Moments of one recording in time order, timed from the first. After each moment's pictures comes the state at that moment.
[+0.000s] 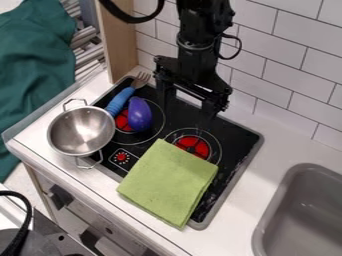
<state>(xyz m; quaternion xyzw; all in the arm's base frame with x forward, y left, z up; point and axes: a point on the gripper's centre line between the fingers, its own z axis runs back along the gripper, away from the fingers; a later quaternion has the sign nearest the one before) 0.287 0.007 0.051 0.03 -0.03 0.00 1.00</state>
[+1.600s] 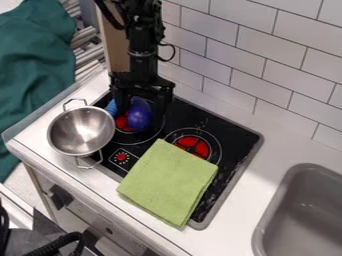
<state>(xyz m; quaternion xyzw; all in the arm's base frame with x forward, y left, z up) 0.307 0.122 -0.032 0.00 0.06 0.19 0.98</state>
